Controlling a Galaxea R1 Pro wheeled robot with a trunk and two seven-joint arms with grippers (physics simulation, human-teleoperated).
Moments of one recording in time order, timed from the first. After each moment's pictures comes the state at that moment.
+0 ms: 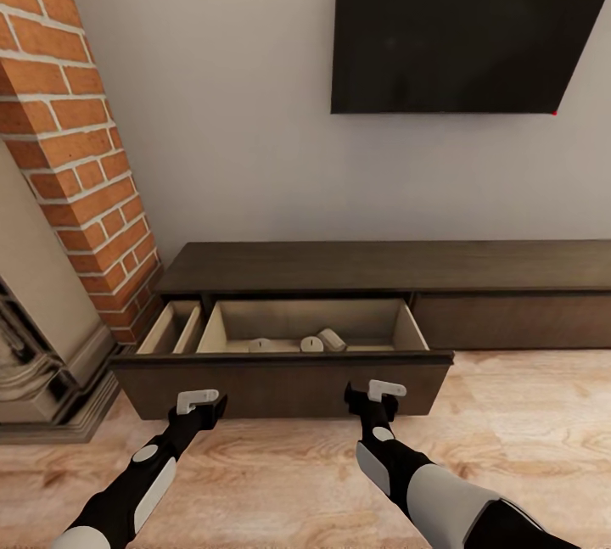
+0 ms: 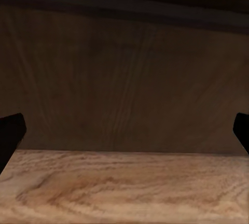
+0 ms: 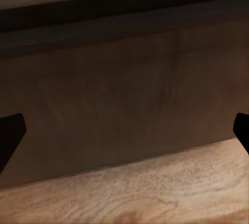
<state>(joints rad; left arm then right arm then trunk) -0.49 0.11 -0.16 -0.63 0.32 -0.11 -0.11 -0.75 0.15 0.64 -0.18 -0.65 -0.36 -0.36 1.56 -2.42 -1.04</state>
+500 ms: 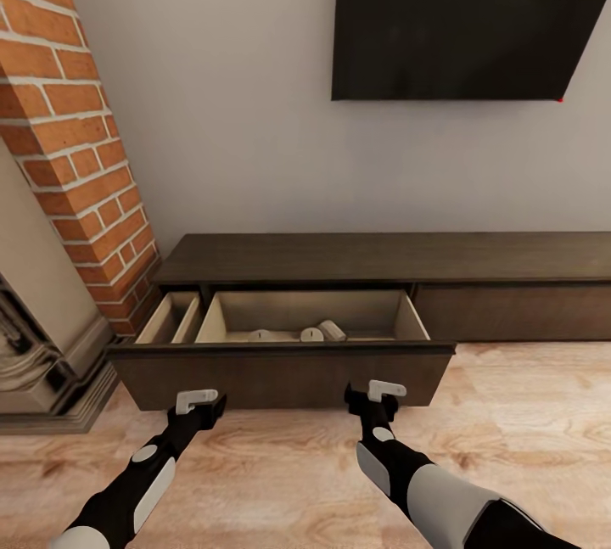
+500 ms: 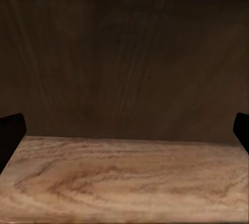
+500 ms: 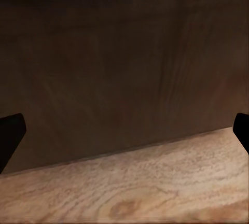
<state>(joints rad) -0.49 0.11 -0.15 -0.62 0.32 -0.11 -0.10 -0.75 0.15 0.64 -0.17 -0.65 -0.36 -0.36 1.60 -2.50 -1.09</state>
